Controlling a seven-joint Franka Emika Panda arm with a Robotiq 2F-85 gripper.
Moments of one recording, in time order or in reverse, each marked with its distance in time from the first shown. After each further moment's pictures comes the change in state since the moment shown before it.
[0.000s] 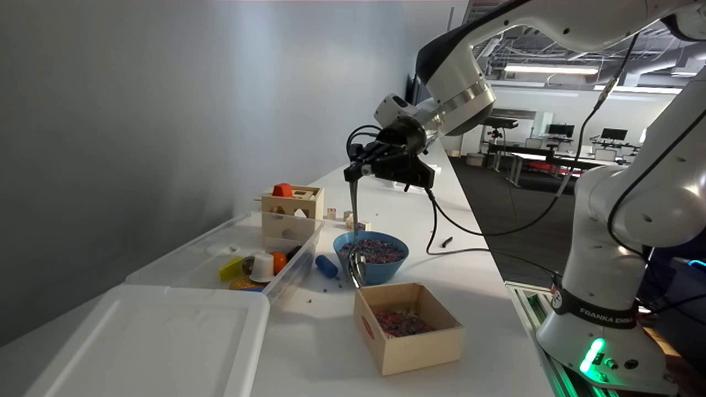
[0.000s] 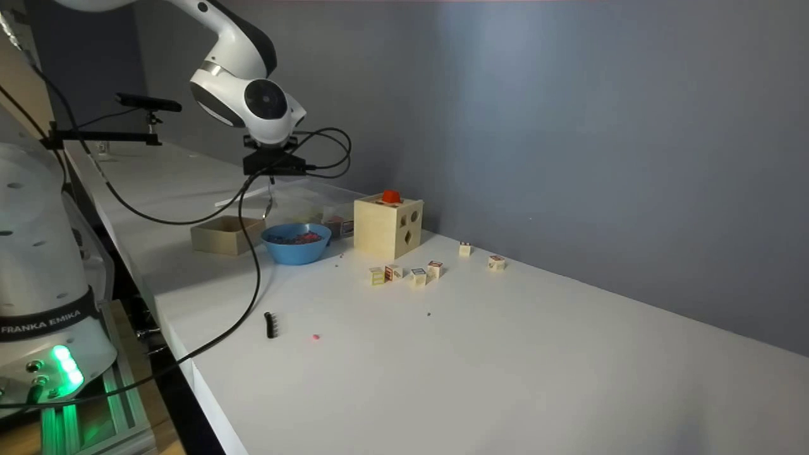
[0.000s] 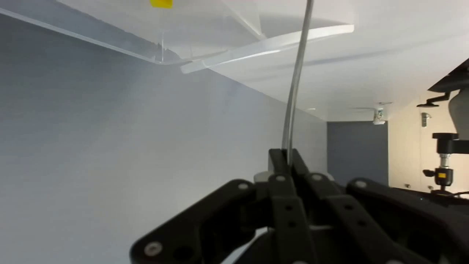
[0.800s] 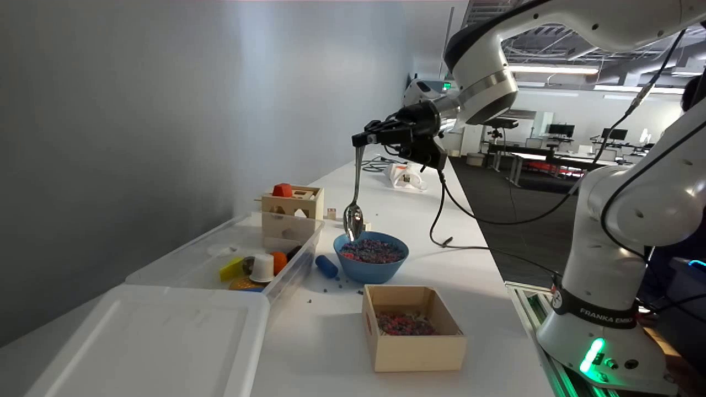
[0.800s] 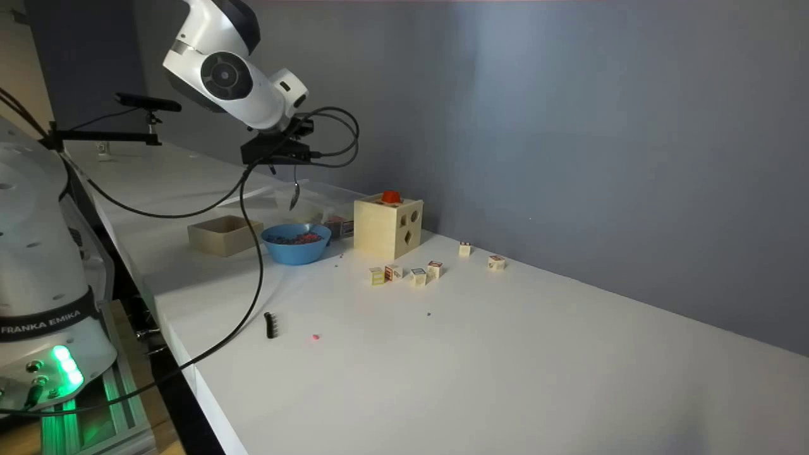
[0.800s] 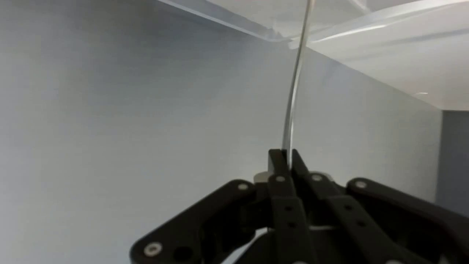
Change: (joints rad) arm -0.082 -0.166 -0.071 -0.064 0.093 0.167 0.026
